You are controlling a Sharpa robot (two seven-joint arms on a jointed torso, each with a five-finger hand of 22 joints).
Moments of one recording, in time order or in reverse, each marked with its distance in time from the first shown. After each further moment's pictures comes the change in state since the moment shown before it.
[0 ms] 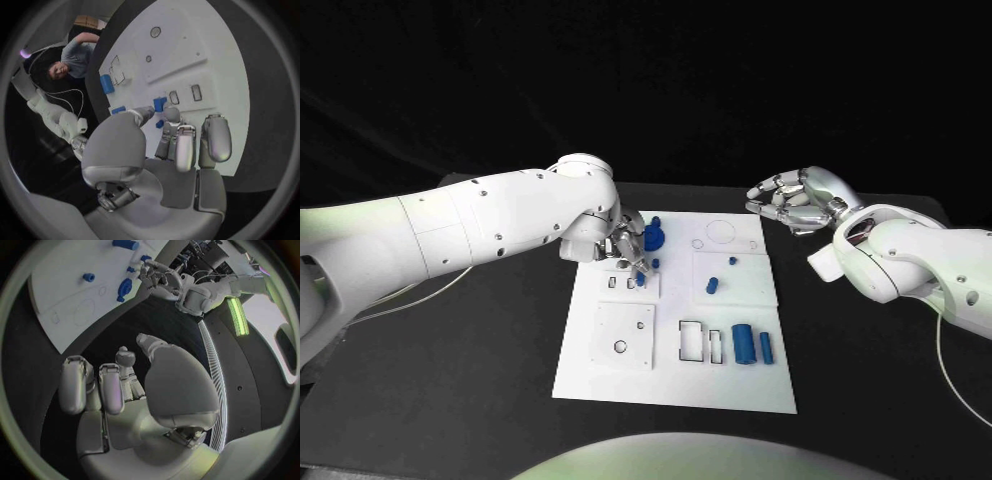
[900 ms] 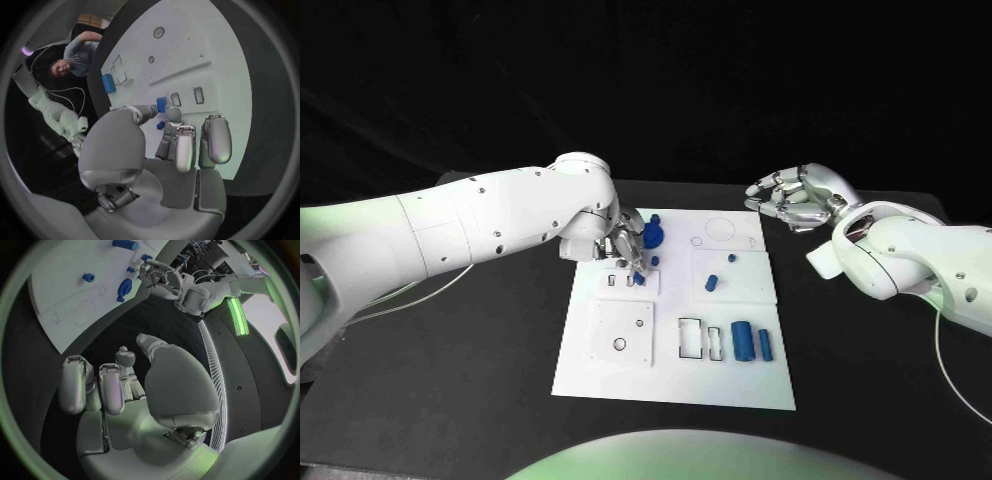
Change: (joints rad) left arm -0.003 0.000 -0.003 -0.007 0.029 -0.001 0.003; left_hand 0.091 -0.046 0.202 -0.048 0.007 -0.025 0.000 0.059 0.028 0.018 -0.007 0.000 0.009 0.000 -0.015 0.000 0.000 0.000 0.009 -0.009 0.008 0.016; right arm 0.000 0.000 0.000 0.000 0.000 0.001 0.000; right_hand 0.000 0.000 0.003 0.003 0.000 0.000 0.000 0.004 0.000 0.000 0.000 0.000 0.000 0.000 0.000 0.000 0.000 0.000 0.000 0.000 -0.004 0.001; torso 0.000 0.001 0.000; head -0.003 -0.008
